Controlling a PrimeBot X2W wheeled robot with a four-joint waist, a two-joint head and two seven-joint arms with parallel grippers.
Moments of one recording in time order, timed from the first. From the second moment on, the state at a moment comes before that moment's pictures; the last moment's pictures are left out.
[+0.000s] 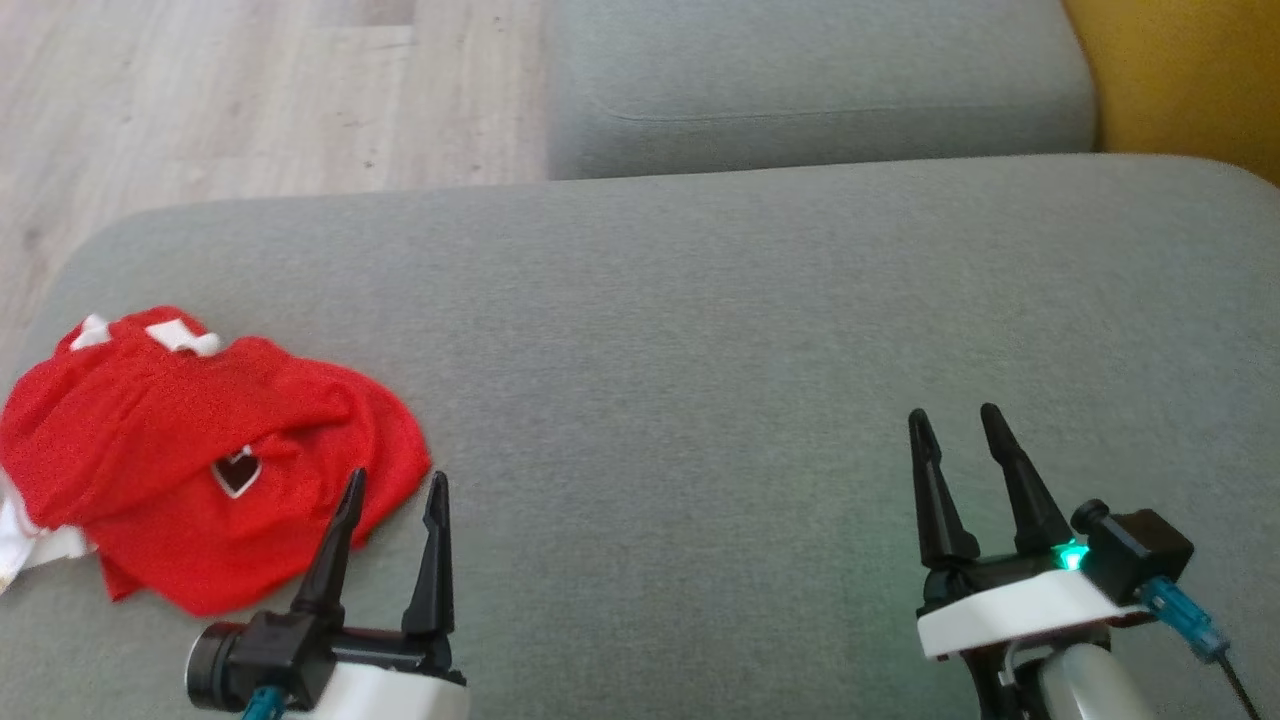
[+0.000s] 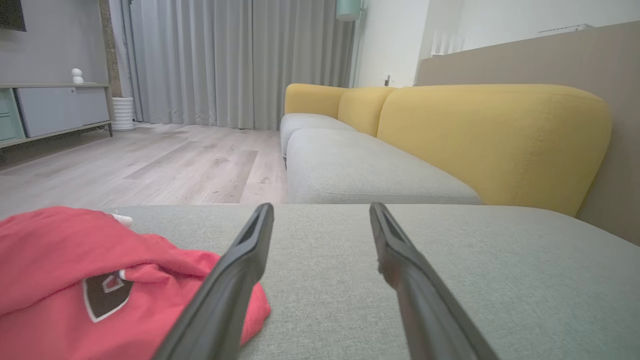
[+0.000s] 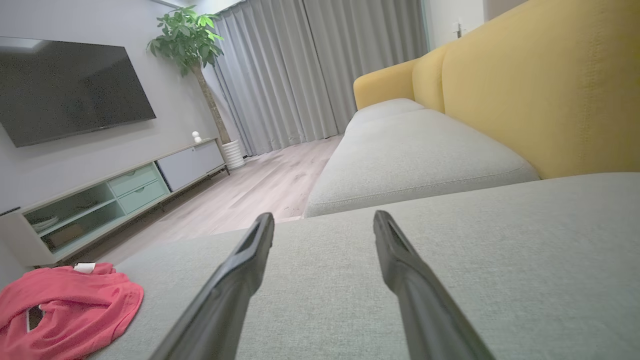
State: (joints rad) left arm 0.06 0.05 -0.16 0.14 -0.16 -0.09 -0.25; right arm -0.01 -0.04 0.15 0.21 0.30 0.13 -0.25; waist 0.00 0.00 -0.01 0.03
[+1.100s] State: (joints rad) left arm 0.09 0.05 -0.01 0.13 -0.13 -0.09 -0.25; right arm 0.01 -0.04 0.29 0.24 0.39 0.13 -0.25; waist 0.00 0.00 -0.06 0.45
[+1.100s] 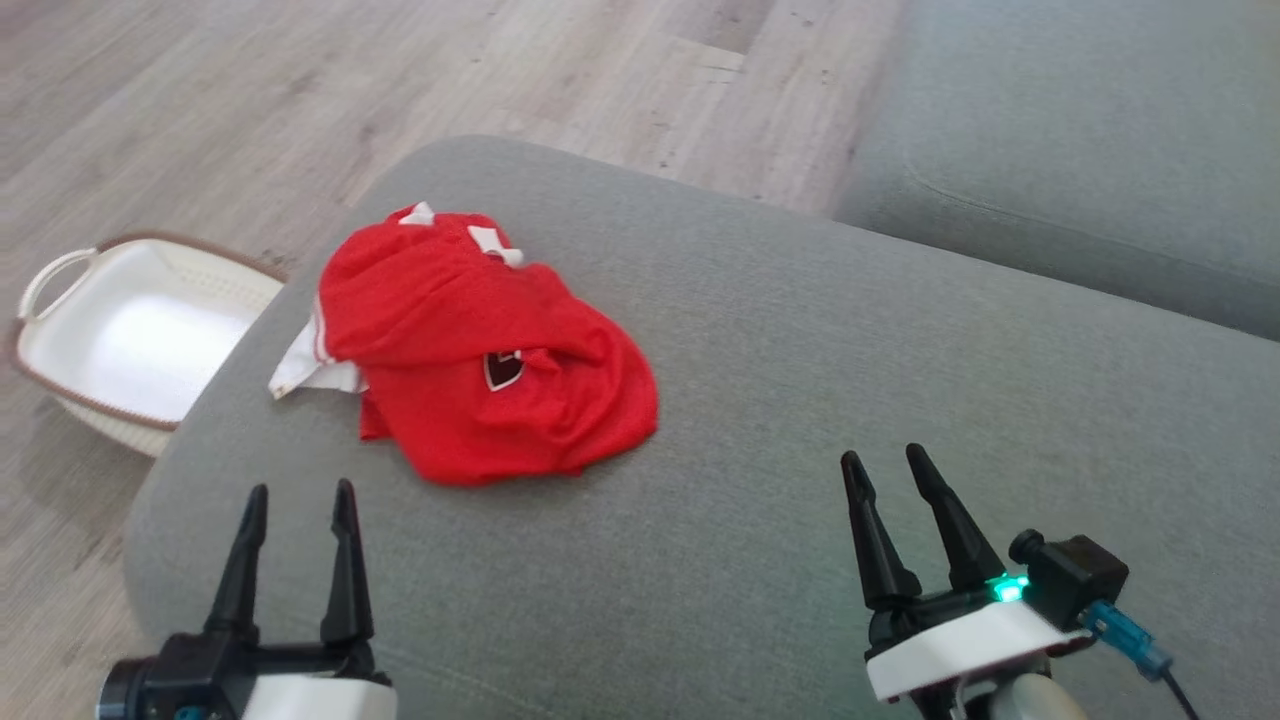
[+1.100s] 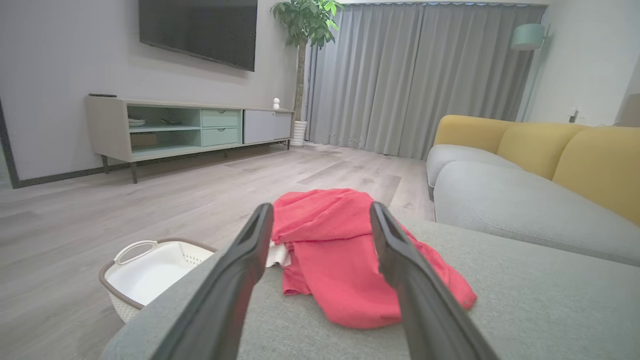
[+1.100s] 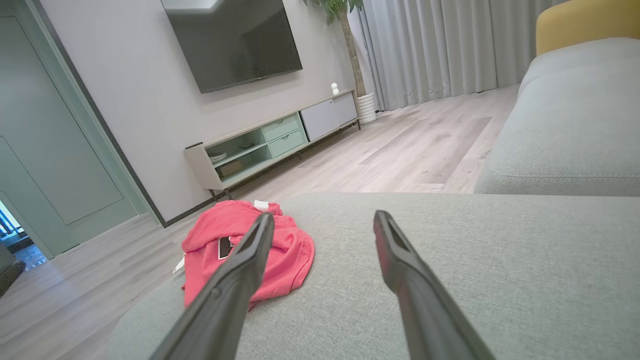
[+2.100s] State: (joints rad) left arm -0.51 0.32 -0.29 0.61 -0.28 -0.13 -0.15; right arm -0.12 -0.05 0.15 0.23 0.31 0.13 -0.25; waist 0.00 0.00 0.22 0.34
